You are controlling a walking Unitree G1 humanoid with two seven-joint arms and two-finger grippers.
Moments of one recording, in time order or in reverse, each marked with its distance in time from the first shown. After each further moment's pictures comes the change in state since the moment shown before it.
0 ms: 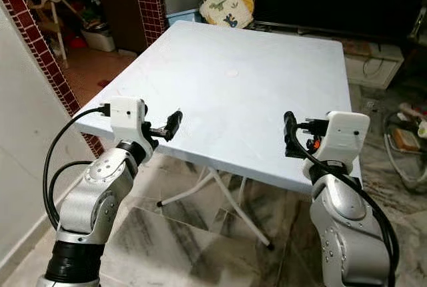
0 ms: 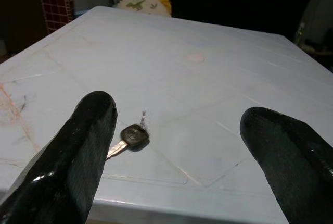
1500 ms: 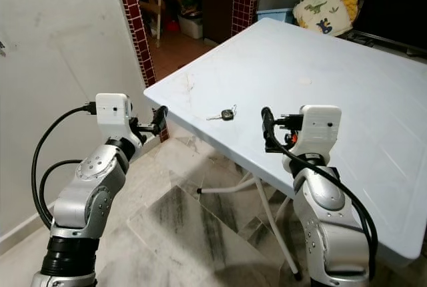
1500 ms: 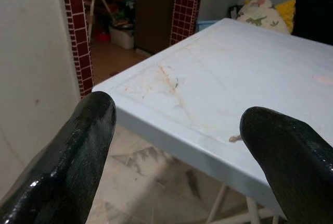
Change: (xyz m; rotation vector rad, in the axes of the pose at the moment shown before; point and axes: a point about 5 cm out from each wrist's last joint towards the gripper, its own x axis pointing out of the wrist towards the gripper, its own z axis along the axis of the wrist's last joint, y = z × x) left arm 0.002 0.016 0.000 -0.019 -0.011 0.089; right arm 0.008 0.023 0.000 -0.015 -0.009 0.105
